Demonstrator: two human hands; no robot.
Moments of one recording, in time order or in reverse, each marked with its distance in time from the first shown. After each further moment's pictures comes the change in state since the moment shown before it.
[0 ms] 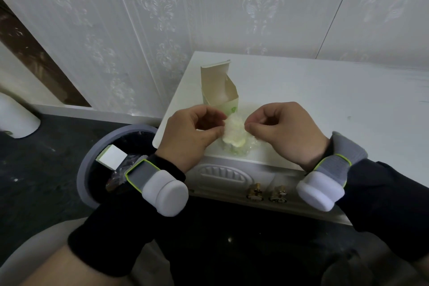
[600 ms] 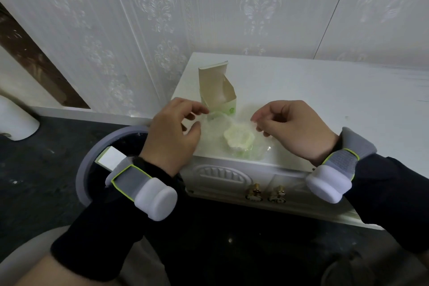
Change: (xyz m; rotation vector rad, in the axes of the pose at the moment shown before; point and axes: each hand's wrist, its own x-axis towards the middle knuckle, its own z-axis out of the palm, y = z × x) left_hand -0.002 -0.003 -0.018 0.377 0.115 0.235; right_hand 0.004 0.008 -0.015 0.036 -0.037 0.007
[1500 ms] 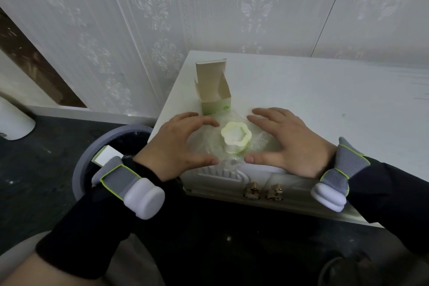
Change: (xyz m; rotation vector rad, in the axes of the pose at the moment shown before) left_hand -0.005 -0.021 0.002 0.062 -0.434 0.046; right_hand -0.012 0.021 -0.003 -0.666 -0.290 -0.196
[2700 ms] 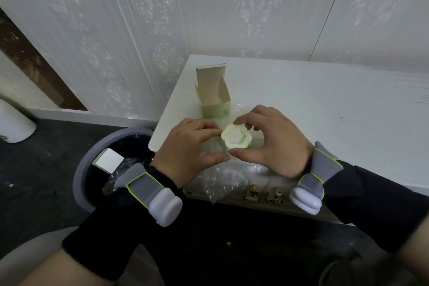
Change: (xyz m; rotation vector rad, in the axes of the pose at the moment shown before) left_hand 0.008 0.004 0.025 0.141 0.200 0.125; right_hand 0.013 -0.021 0.006 0.124 0.303 -0.098
